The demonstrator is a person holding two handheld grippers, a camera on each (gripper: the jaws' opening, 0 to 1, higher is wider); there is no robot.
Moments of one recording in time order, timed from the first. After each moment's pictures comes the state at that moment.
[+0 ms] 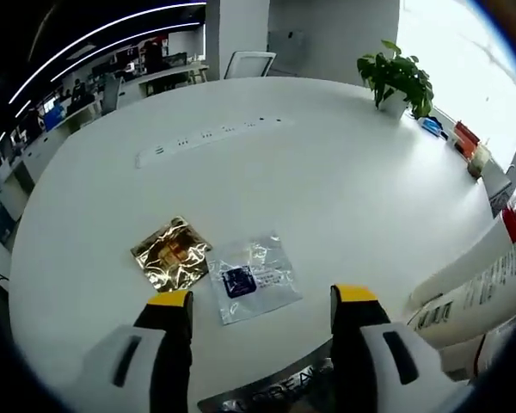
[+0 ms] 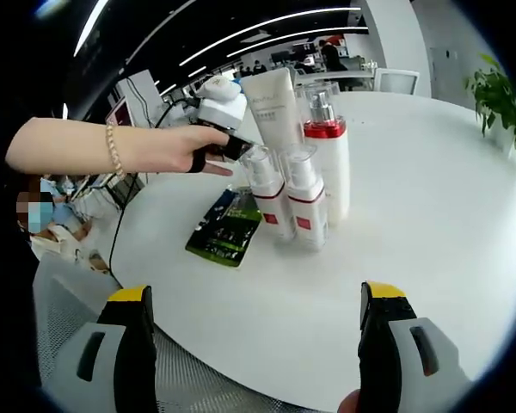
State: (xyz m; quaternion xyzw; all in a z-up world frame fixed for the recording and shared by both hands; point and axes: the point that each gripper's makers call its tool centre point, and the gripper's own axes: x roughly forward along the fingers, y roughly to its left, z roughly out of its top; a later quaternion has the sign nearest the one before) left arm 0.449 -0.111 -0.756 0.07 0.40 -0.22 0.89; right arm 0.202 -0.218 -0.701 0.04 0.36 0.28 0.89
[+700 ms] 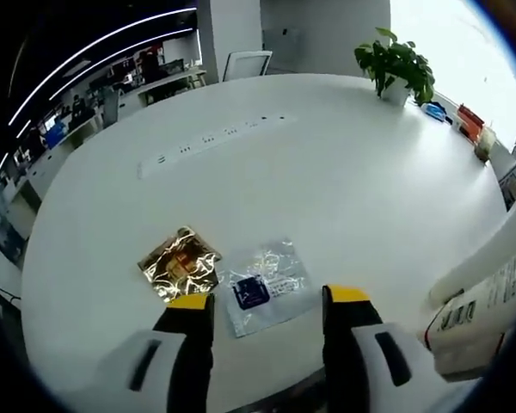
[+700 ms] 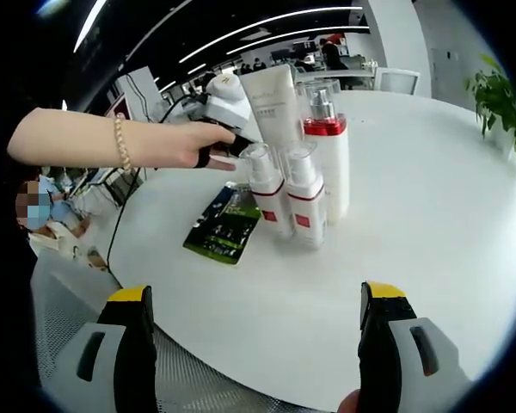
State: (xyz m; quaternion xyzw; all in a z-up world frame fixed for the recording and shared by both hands) left arm 0.464 -0.108 -0.758 0.12 0.39 -0.22 0.89; right arm 0.202 -0.219 -0.703 0.04 0.36 0.27 0.89
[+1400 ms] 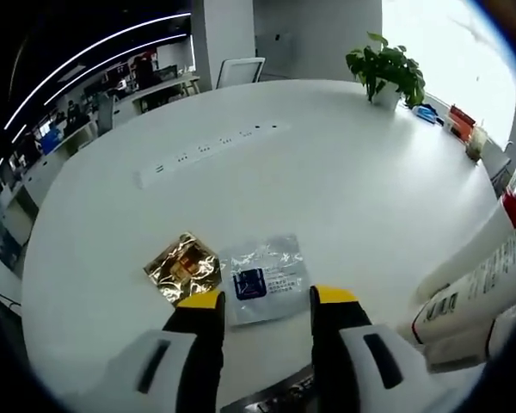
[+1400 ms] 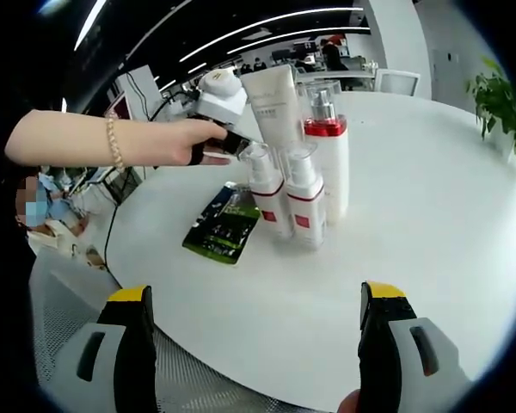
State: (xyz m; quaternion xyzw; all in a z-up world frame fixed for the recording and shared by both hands) left arm 0.455 -0.105 -0.749 0.11 0.38 -0.23 0.89; right arm 0.202 -0.218 -0.702 0.03 0.36 0.27 0.89
